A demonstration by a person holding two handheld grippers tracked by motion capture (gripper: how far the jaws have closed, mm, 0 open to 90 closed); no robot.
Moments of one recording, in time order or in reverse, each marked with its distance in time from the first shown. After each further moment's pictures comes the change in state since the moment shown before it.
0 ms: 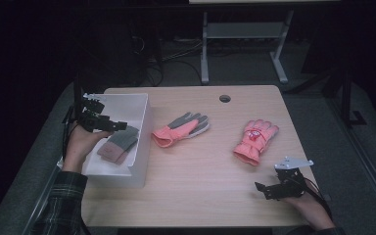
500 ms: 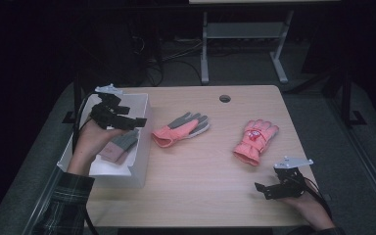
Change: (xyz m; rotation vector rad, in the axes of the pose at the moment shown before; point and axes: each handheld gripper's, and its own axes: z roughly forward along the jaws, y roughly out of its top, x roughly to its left) left arm -0.073 0.030 -0.019 -0.083 -0.138 0.160; right arm 0.000 0.002 0.000 0.012 0.020 0.014
